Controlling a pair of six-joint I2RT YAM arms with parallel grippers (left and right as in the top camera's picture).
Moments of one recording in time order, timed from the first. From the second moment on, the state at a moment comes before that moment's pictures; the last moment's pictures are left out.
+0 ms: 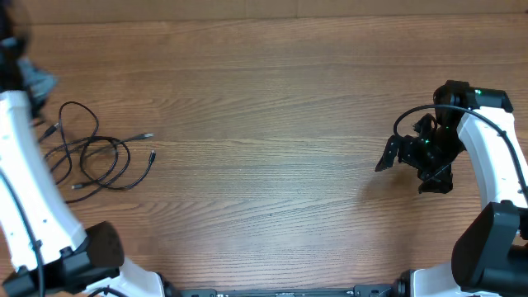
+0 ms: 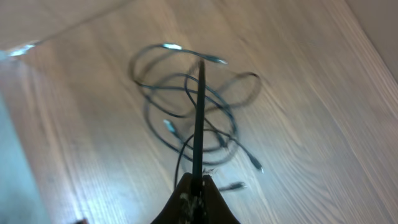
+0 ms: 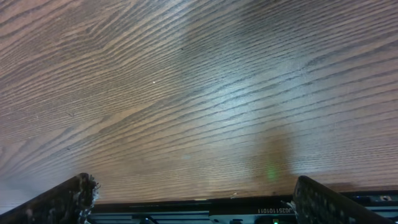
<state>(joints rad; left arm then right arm) 0.35 1.79 2.34 -1.68 -0.36 -0.72 -0.16 1.67 1.31 -1.44 -0.23 0.20</state>
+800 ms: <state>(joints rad) 0.62 1.85 2.34 -1.50 -0.21 -0.57 -0.16 1.67 1.31 -1.46 -0.23 0.20</state>
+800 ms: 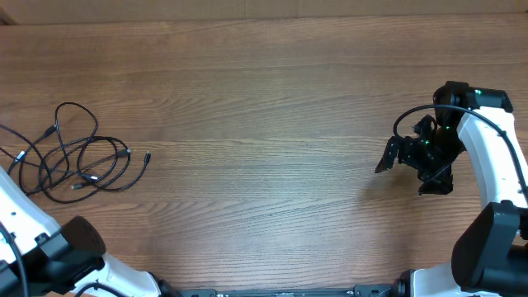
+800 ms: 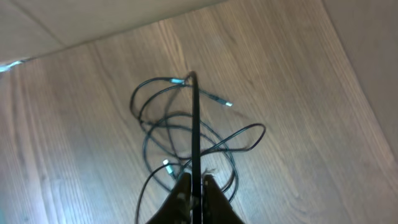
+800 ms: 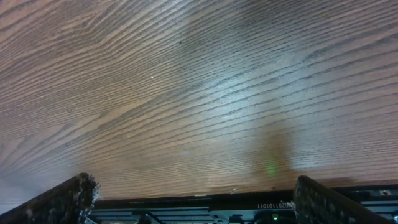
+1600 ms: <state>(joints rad) 0.45 1.91 2.34 -1.49 0.28 -0.20 -0.16 1.67 1.31 -1.45 -0.23 0.20</state>
